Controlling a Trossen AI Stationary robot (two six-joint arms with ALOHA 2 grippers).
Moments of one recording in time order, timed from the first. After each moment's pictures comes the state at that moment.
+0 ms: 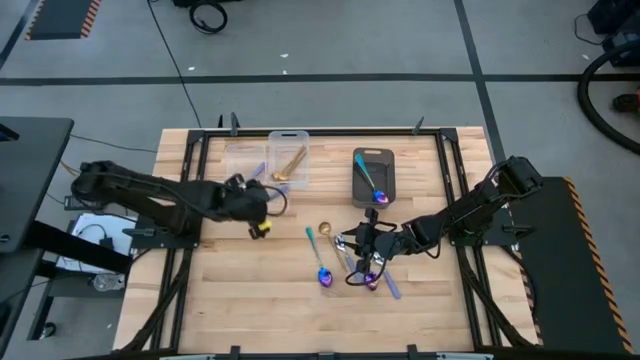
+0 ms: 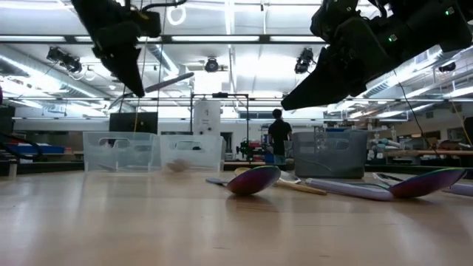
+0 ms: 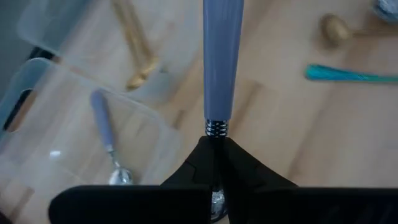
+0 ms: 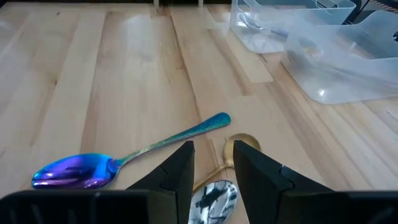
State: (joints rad) left arm -0.13 1.23 0.93 -0.84 -0.49 -0.51; right arm 0.37 1.57 0.65 0.37 0.56 0.23
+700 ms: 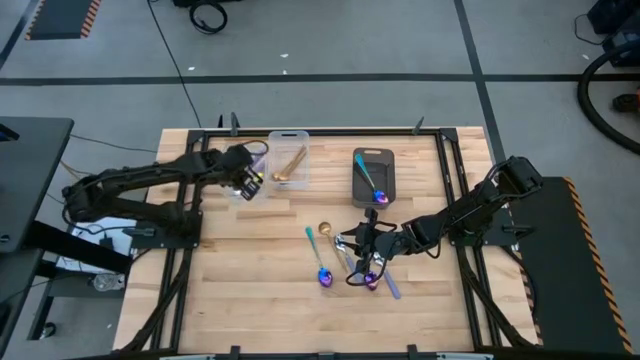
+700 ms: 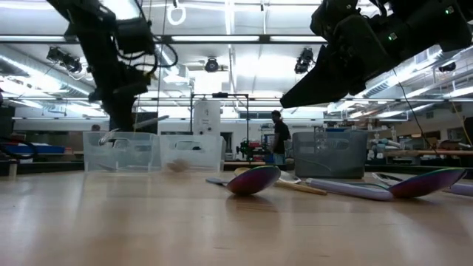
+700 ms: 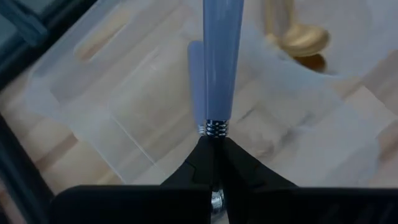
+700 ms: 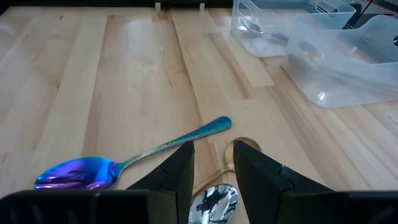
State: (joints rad) left arm 0.48 1.14 0.70 -0.67 -0.28 -0.30; right arm 0.37 1.57 0.65 0.39 0.56 0.22
